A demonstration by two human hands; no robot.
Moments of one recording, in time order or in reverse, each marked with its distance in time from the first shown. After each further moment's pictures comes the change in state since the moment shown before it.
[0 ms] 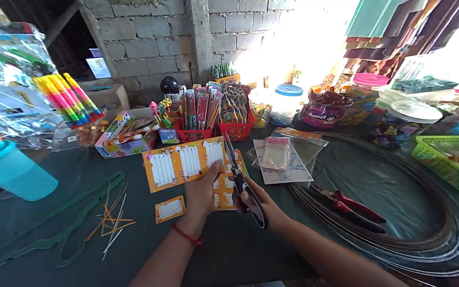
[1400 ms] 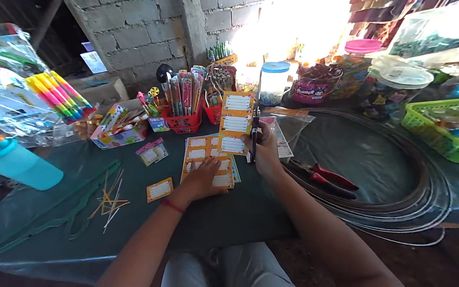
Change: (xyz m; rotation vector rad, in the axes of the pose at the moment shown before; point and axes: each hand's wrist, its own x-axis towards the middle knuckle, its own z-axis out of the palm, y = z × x) left_hand 0.004 -0.020 -0.009 1.752 -1.142 -0.185; right_hand 0.019 -0.022 -0.059 -0.042 0.646 -0.142
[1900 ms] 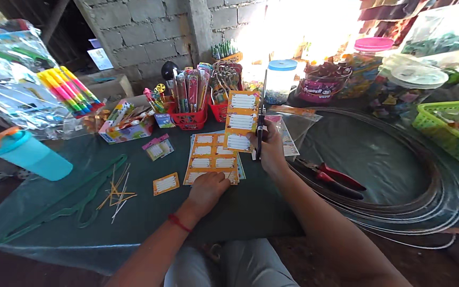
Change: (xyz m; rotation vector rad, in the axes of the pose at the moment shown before) left_hand -0.027 0.003 0.053 0.222 0.761 0.445; right_hand 0.000 0.005 0.000 -0.068 -0.004 0.012
